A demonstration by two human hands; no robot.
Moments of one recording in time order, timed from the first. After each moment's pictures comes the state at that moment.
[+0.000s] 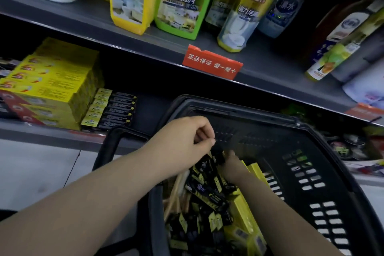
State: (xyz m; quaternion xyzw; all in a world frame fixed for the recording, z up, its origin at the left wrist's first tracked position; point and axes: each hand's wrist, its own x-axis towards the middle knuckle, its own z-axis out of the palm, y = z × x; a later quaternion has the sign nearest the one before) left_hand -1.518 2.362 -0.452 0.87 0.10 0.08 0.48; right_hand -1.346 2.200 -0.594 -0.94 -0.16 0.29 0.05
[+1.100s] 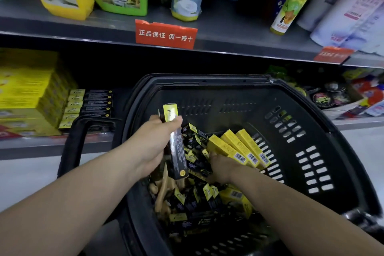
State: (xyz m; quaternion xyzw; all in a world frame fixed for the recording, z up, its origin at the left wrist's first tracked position) left_hand -1.512 2.321 -0.477 0.51 0.34 -0.02 0.79; right_hand -1.408 2.154 -0.587 -0.88 -0.27 0.36 -0.13
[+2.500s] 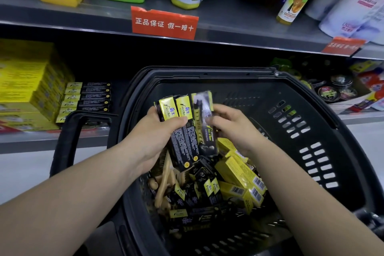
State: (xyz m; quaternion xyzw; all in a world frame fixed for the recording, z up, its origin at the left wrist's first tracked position) left_hand -1.510 2.325 -0.488 0.55 0.29 -0.01 0.78; right_hand -1.392 2.172 -0.506 -0.75 -0.20 0.33 0.53
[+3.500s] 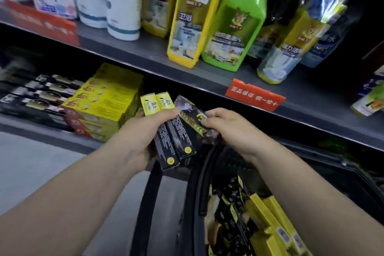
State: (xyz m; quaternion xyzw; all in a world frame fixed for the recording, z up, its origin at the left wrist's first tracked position) left_hand -1.562 2.459 -0.444 0.38 0.41 0.14 0.82; right_hand -1.415 2.358 -0.430 -0.80 -0.32 0.34 0.37
